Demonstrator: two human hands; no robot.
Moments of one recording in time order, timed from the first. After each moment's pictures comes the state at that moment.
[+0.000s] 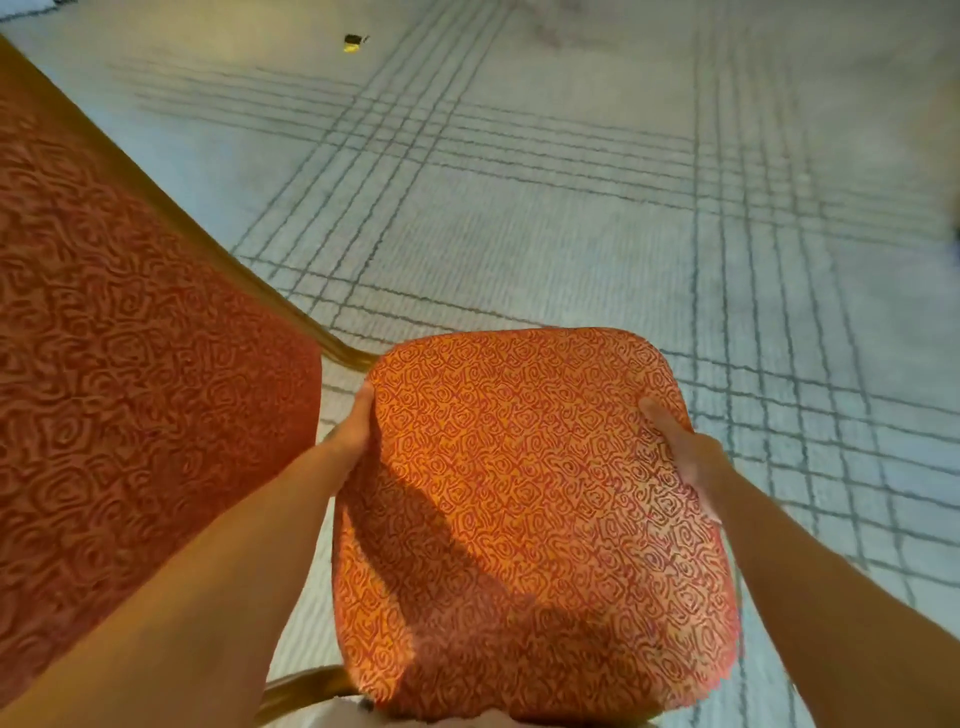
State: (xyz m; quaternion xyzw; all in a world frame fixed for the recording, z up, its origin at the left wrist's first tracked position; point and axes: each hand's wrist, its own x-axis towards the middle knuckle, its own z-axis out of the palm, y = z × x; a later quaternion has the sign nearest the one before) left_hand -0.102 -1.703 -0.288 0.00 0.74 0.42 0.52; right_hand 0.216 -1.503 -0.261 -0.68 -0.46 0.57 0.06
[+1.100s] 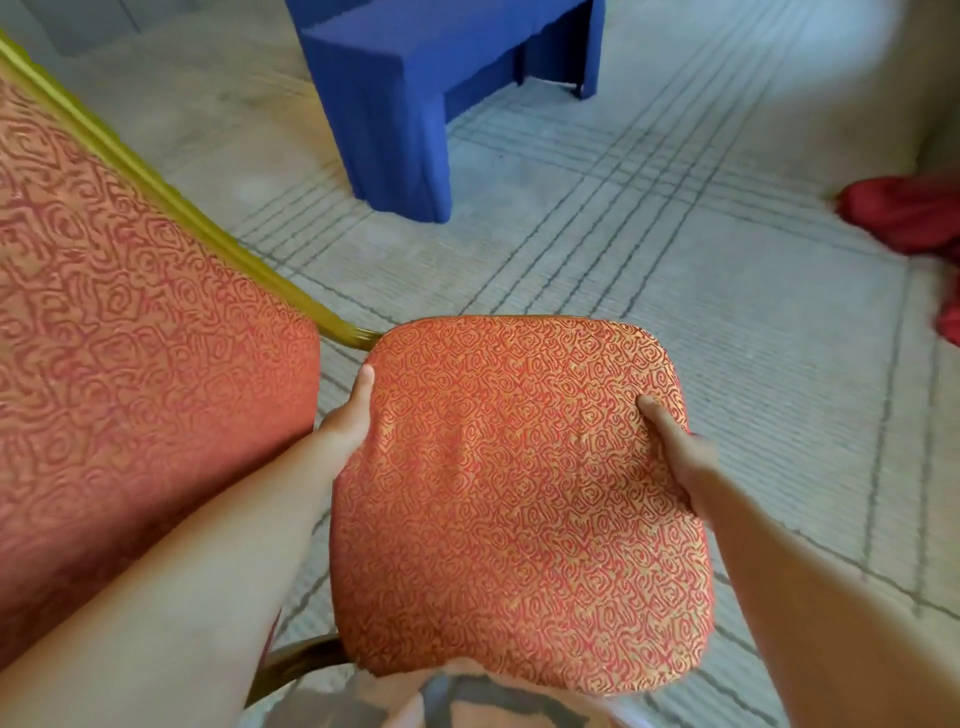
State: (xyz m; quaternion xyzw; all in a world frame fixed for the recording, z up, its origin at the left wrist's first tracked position) left_hand 0.414 -1.098 -0.286 0.48 0.68 0.04 0.55; right_hand 0.713 -1.362 -0.289 -0.81 0.03 0.38 0.45
